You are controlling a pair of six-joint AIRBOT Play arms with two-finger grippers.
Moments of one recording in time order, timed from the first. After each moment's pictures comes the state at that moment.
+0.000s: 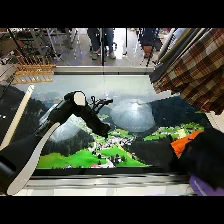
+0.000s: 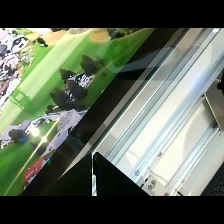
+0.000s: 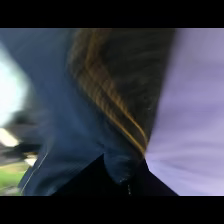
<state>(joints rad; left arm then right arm) -0.49 -1.69 1.70 0.98 -1.54 -1.35 -1.29 -1.08 1.11 -1.28 1.65 1.29</state>
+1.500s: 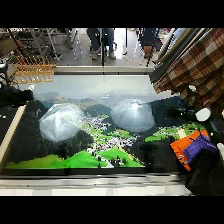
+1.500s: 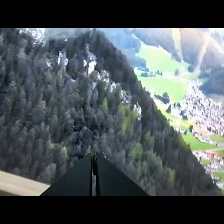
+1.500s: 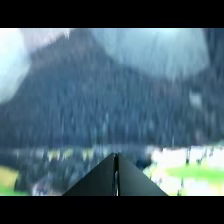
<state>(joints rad) 0.12 -1.41 1.70 1.65 -1.36 -1.80 -0.17 -1.18 1.07 -1.27 0.74 1.31</state>
